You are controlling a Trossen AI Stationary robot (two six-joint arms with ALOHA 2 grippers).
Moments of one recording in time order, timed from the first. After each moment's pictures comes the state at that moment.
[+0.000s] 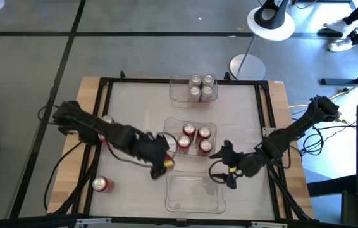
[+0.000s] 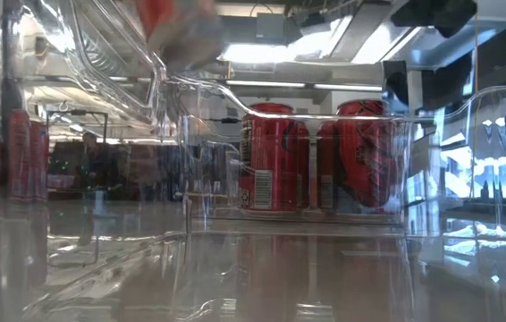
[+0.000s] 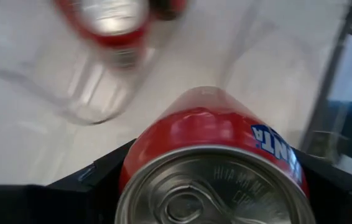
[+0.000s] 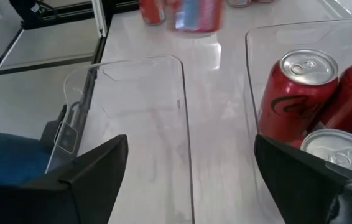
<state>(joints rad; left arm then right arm) -0.39 1.64 1.60 -1.05 -0.21 -0.80 0.64 1.26 0.90 -0.26 0.44 0.53</state>
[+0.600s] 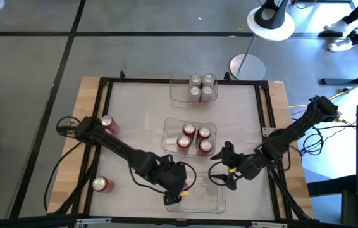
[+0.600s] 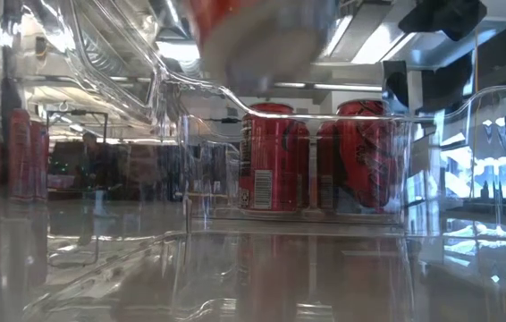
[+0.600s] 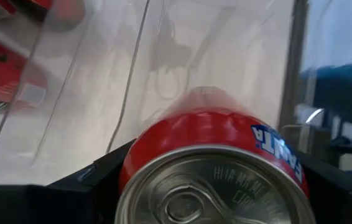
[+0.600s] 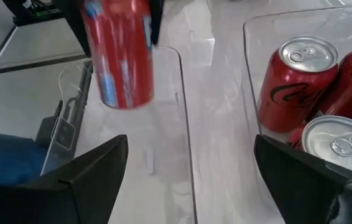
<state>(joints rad) -0.49 1.98 1.84 -0.95 -0.18 -0.68 0.66 1.28 0.90 -0.28 0.46 0.57</state>
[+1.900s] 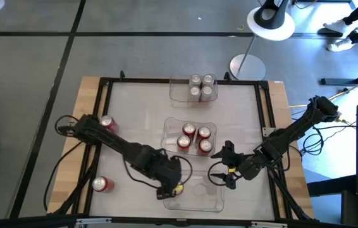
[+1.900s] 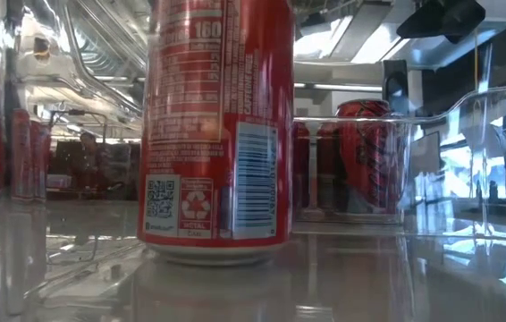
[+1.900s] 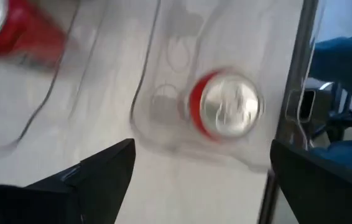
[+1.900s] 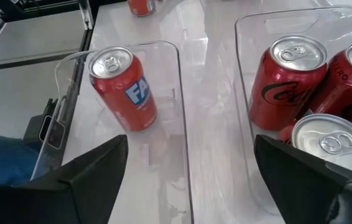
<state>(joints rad) -0.48 1.96 1.95 -1.20 -0.12 -0.67 0.66 1.28 0.90 -0.30 0.48 0.57</state>
